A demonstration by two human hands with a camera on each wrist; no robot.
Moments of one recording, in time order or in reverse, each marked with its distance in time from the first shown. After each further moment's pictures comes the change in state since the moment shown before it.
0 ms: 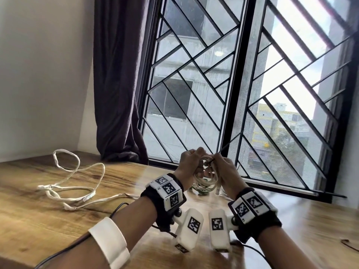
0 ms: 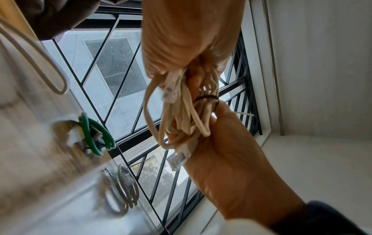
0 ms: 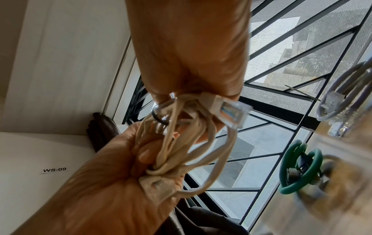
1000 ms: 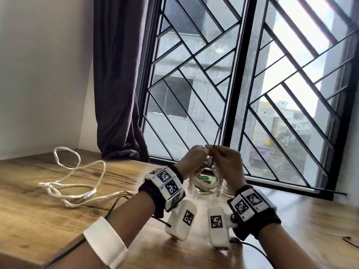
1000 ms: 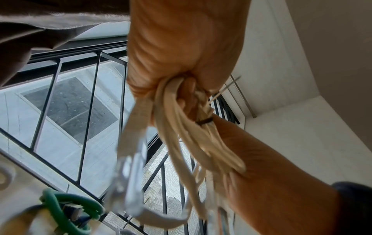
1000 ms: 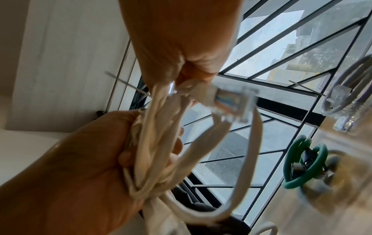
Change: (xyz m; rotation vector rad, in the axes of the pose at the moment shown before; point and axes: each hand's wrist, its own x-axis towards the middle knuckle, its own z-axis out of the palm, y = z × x) left_hand 0.001 0.015 0.003 0.584 -0.154 -0.049; right_hand 0.004 0.000 0.000 -0.250 0.173 -0.371
